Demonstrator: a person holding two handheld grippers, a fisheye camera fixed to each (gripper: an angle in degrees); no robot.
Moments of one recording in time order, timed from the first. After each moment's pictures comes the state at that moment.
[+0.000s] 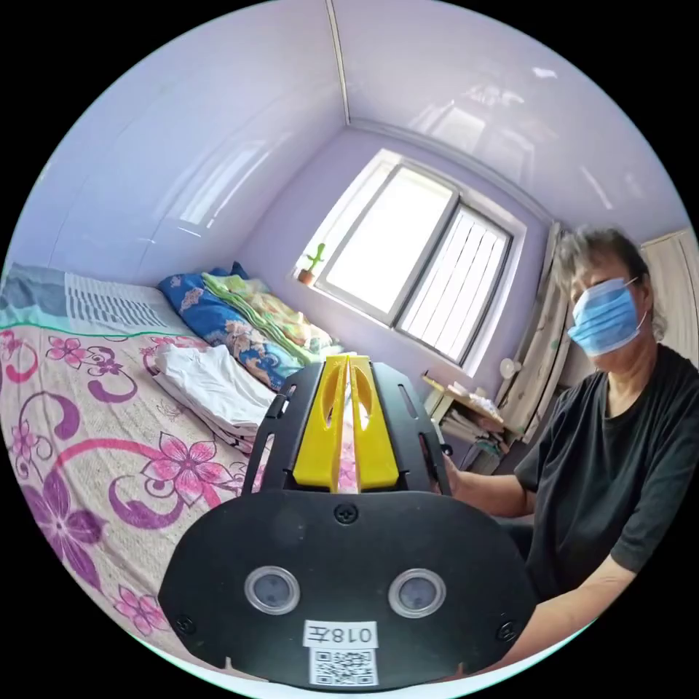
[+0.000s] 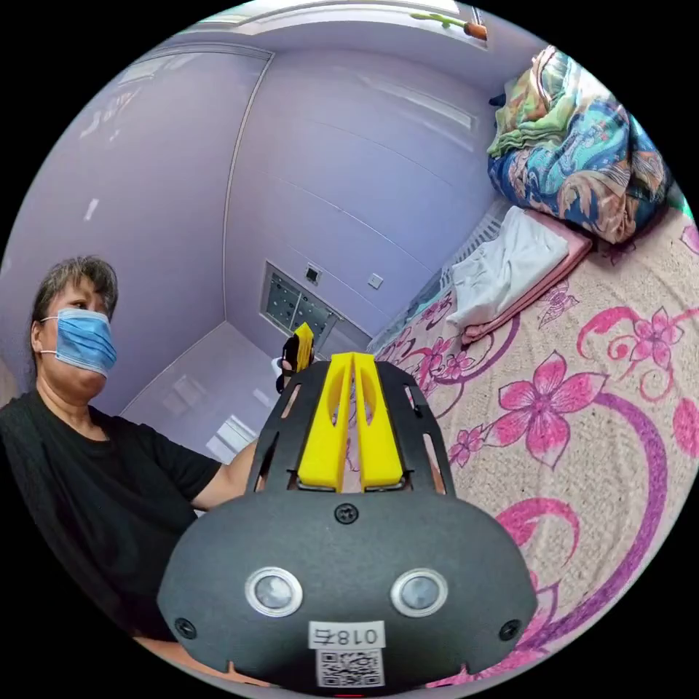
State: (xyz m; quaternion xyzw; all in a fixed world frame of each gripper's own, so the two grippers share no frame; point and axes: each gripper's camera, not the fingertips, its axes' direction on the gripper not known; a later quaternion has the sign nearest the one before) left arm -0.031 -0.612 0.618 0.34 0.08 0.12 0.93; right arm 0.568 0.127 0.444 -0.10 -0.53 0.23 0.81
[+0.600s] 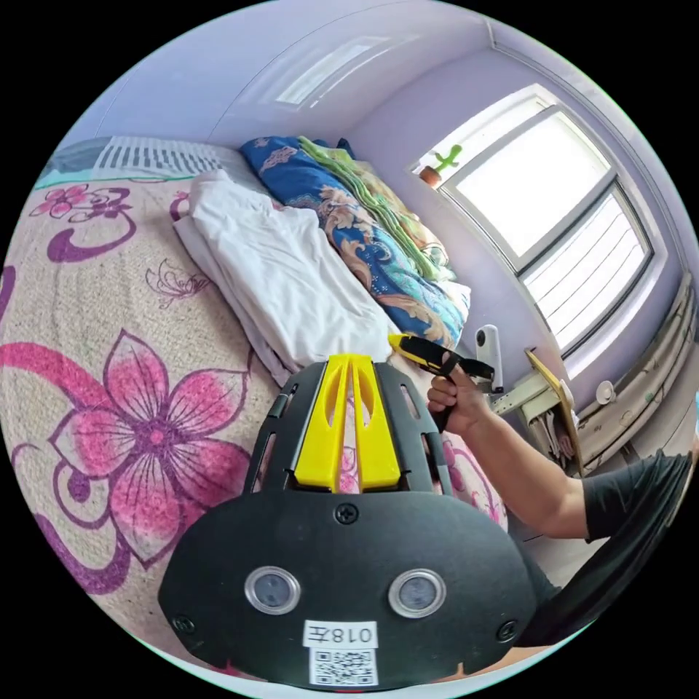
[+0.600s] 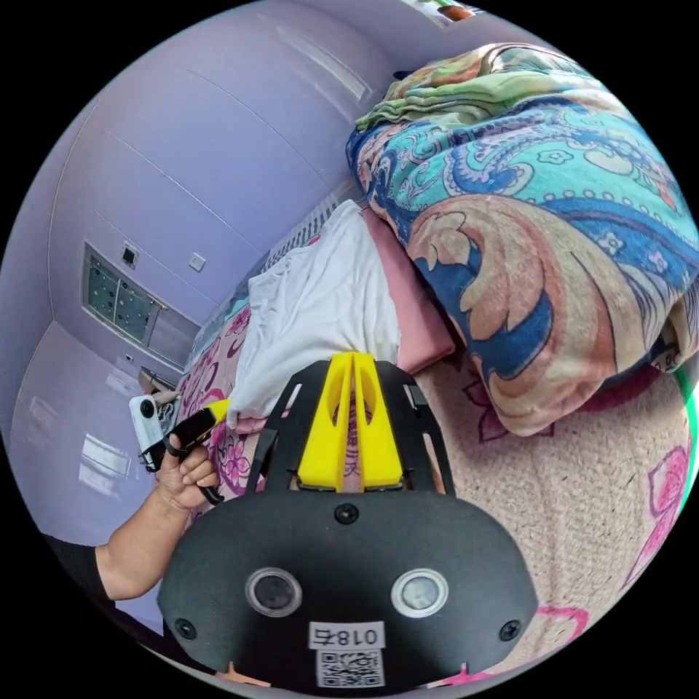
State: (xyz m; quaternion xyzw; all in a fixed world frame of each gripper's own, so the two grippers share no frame) left arm -0.231 -0.707 0.863 0.18 0.01 -0.09 0.98; right arm 0.548 0.050 0.663 -0.26 -0.25 0.20 0.91
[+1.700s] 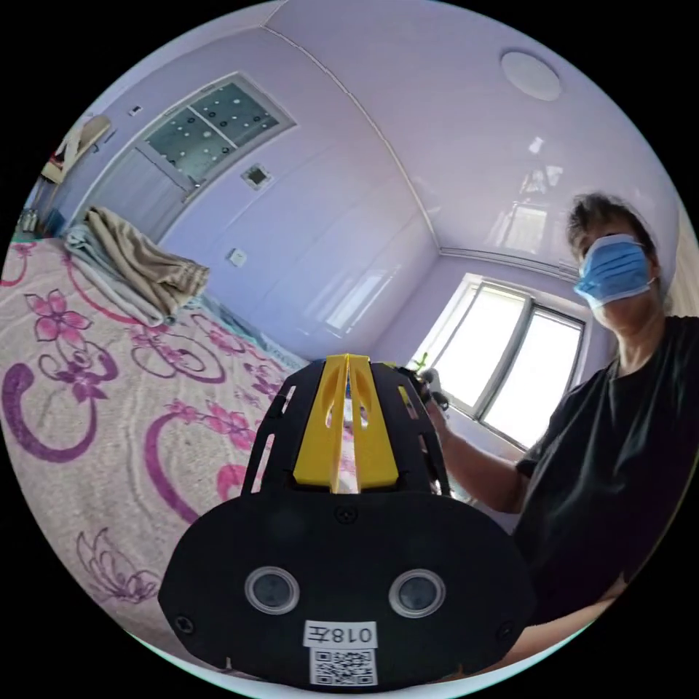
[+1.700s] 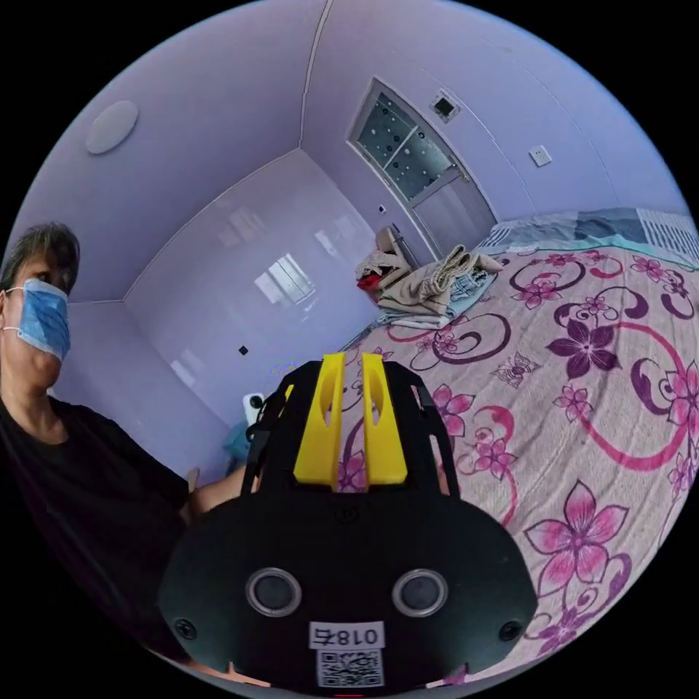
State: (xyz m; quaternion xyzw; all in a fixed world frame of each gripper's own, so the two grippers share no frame) left arm -0.065 0.380 0.400 0.58 -0.14 -0.10 0.80; right arm -0.009 -0.035 0.335 -0.23 -0.67 -0.07 0.70
